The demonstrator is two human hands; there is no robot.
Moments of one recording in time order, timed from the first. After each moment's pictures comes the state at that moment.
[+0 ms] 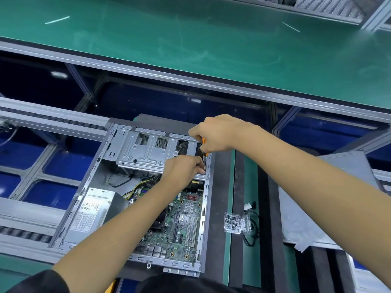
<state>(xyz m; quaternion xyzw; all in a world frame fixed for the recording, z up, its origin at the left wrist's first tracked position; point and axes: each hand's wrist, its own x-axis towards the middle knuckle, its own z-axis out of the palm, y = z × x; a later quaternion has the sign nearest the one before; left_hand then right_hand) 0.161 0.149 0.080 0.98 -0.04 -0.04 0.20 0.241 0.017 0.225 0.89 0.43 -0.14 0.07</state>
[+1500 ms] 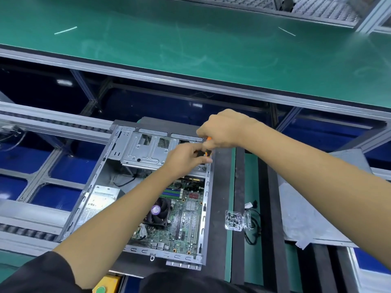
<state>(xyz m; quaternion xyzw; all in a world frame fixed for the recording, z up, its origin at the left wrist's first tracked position) 0.173 0.157 0.104 0.92 -0.06 -0.04 0.38 0.235 0.004 0.237 0.87 0.46 -0.07 0.16</state>
